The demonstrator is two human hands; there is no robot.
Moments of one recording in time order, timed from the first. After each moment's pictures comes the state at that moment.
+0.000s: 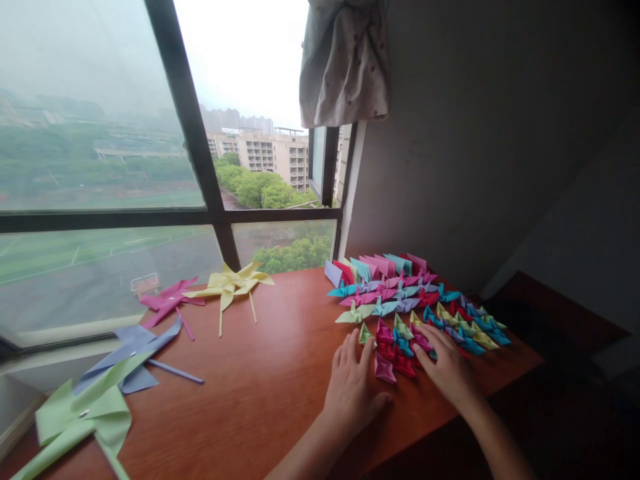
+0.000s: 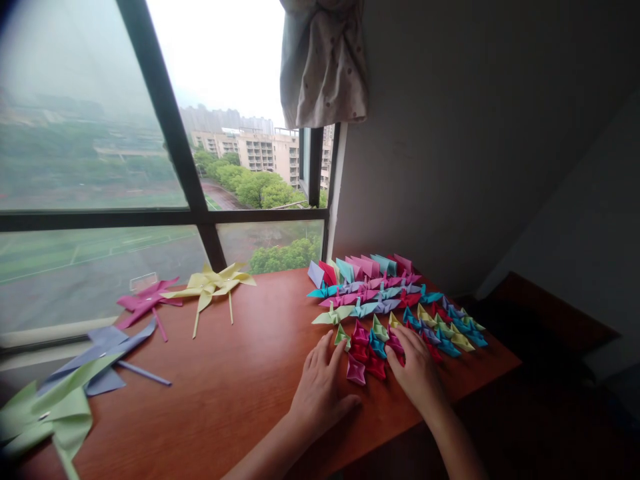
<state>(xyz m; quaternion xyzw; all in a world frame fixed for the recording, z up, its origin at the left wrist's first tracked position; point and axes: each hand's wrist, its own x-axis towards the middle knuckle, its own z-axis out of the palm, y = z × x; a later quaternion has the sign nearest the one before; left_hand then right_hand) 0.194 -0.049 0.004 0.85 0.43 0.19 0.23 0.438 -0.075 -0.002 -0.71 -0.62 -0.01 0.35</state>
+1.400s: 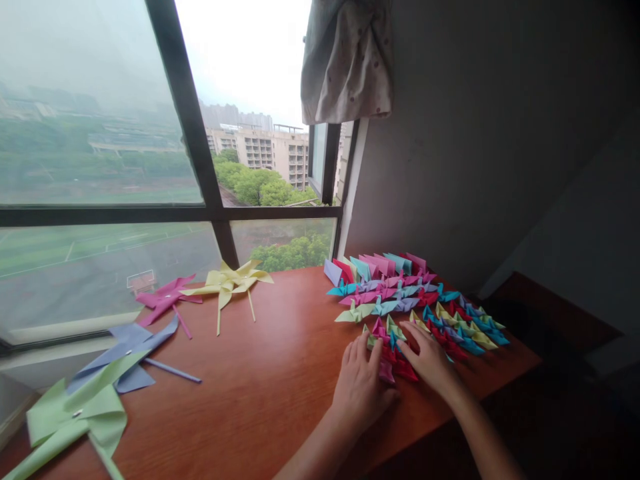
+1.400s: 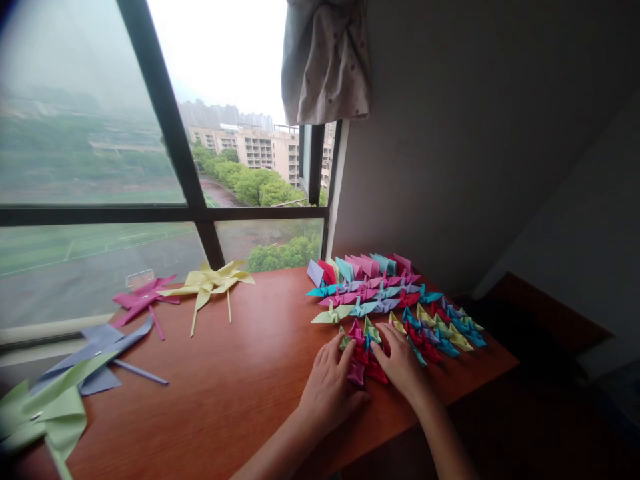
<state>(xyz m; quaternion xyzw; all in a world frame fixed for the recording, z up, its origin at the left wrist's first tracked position) 0.213 -0.049 0.004 0.87 0.40 0.19 0.21 0.428 -0.049 -0.018 -0.69 -0.64 0.05 0.34</state>
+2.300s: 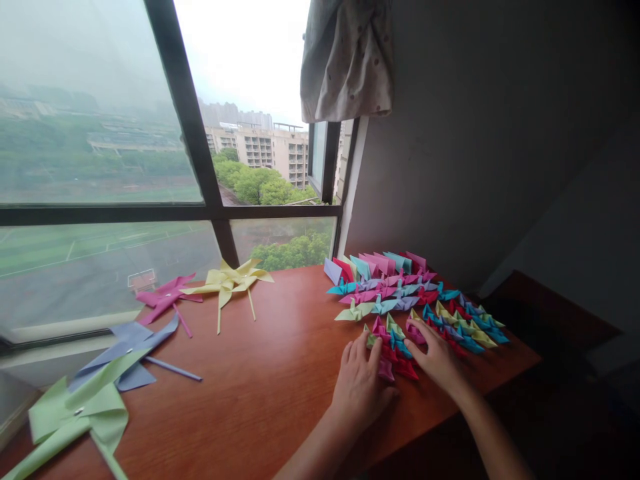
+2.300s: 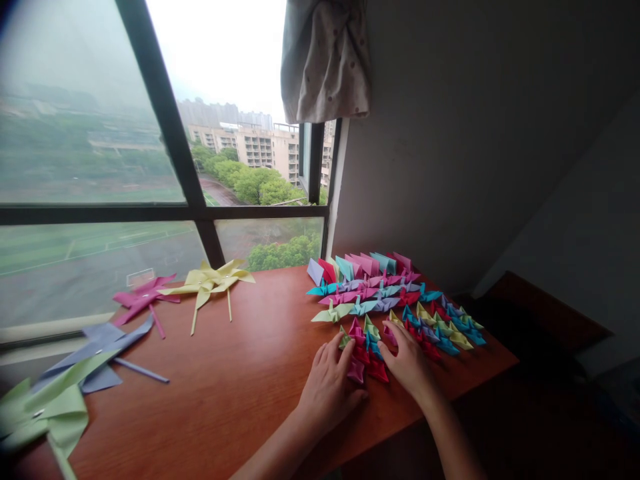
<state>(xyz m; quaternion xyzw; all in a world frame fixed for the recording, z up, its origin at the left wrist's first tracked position) 0.211 -0.051 0.001 0.87 0.41 0.21 0.19 0.437 -0.056 -0.013 -0.69 -0.62 0.04 0.36</state>
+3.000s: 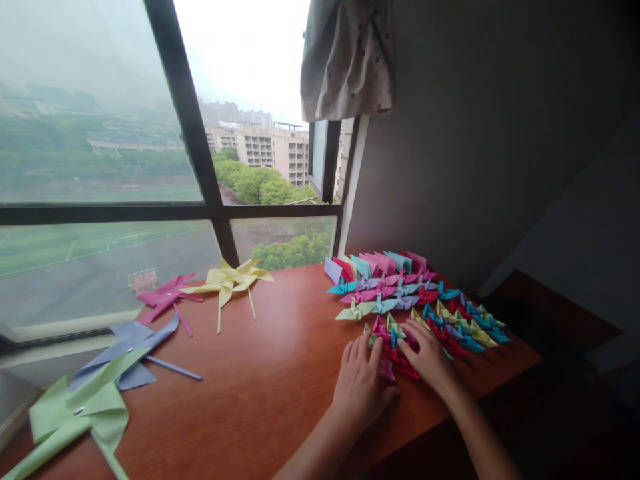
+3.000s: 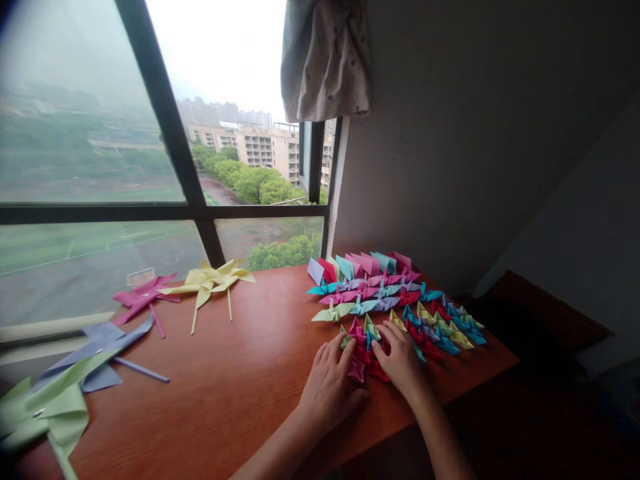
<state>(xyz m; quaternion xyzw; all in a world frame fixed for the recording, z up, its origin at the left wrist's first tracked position) 0.211 -0.051 0.000 0.87 0.40 0.21 0.19 0.428 -0.047 -0.029 -0.69 -0.64 -0.01 0.35</state>
